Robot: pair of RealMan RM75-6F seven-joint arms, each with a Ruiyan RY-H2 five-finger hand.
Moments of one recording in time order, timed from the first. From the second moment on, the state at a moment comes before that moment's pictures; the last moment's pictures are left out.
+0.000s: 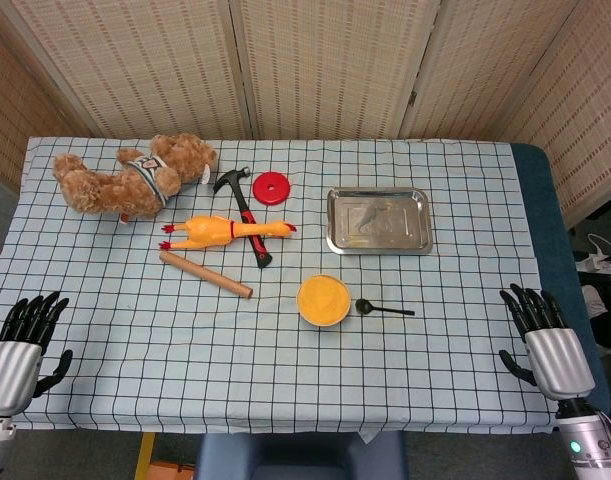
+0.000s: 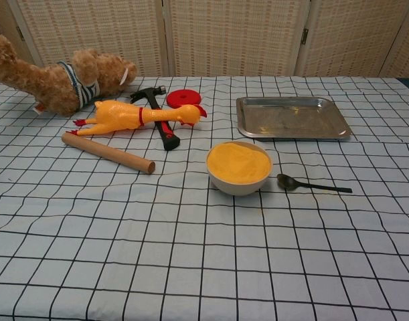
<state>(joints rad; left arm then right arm) -0.10 -1.18 -0.02 -1.52 1.62 1.58 0.04 0.10 -1.16 0.02 -1.61 -1.56 1.44 -0.13</state>
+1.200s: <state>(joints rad) -0.12 -1.13 0.00 -1.53 1.60 1.50 -0.08 0.47 -1.60 0.17 -1.43 -1.23 1.04 -0.44</state>
